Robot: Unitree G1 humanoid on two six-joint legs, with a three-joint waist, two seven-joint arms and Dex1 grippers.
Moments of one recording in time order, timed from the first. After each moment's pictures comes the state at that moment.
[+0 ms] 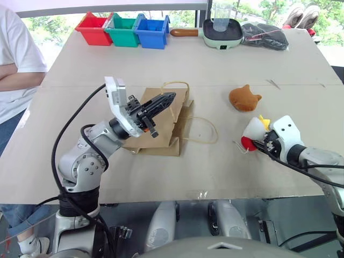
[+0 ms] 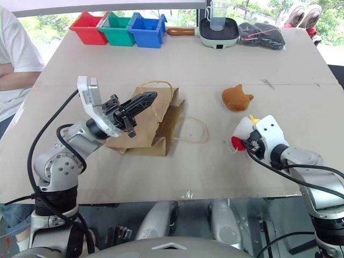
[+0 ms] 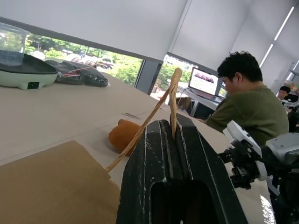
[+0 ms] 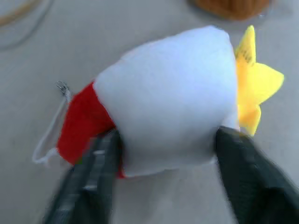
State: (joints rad) left arm -0.30 0.48 0.17 -0.34 -0.91 0.58 -0.70; right arm -0.07 -0.67 -0.06 -0.54 0.30 0.97 0.48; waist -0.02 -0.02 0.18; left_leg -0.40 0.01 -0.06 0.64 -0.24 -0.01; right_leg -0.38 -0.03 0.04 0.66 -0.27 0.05
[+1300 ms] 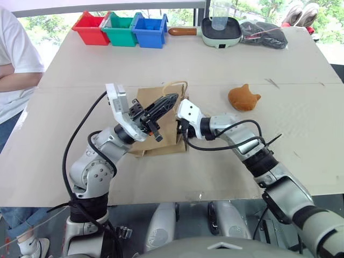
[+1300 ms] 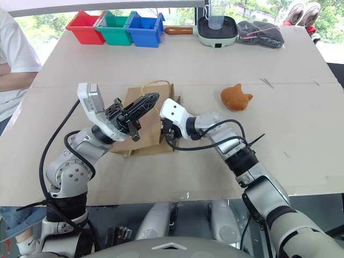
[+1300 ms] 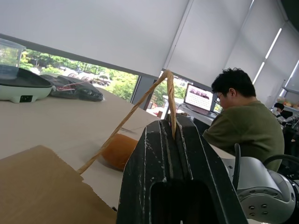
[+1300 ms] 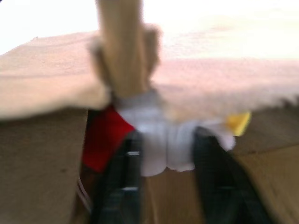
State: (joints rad) left arm -0.24 0.39 0.16 -0.36 -0.89 0.49 -0.71; right arm -0.74 -0.20 0.47 0.28 0.16 0.32 0.88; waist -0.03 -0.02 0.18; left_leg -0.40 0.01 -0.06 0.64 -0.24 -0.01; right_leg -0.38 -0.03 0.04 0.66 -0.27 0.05
